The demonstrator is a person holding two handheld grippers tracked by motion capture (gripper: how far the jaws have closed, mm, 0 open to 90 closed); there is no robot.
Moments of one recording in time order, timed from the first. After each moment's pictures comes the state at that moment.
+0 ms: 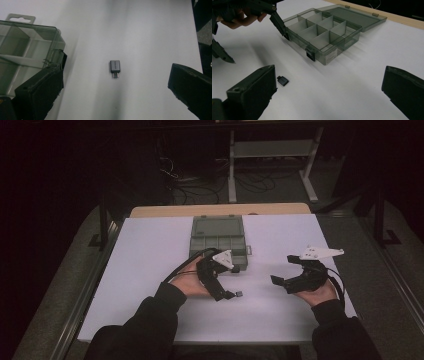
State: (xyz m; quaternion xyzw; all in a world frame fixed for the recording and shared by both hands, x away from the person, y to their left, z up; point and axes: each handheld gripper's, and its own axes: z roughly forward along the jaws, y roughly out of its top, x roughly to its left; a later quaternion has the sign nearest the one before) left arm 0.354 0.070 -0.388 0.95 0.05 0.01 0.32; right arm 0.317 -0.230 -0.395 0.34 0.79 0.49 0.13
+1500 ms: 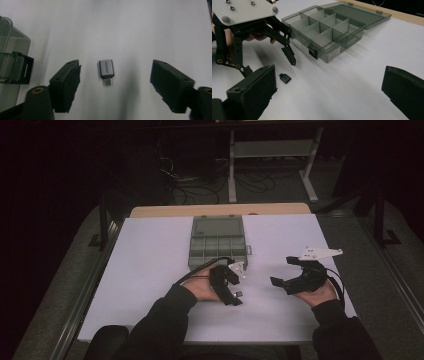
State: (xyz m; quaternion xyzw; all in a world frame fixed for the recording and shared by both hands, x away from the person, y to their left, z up) left arm 0.358 0.043 -0.425 0.96 0.02 -0.03 0.27; right arm 0.317 -0.228 -0.396 0.34 0.80 0.48 0.12
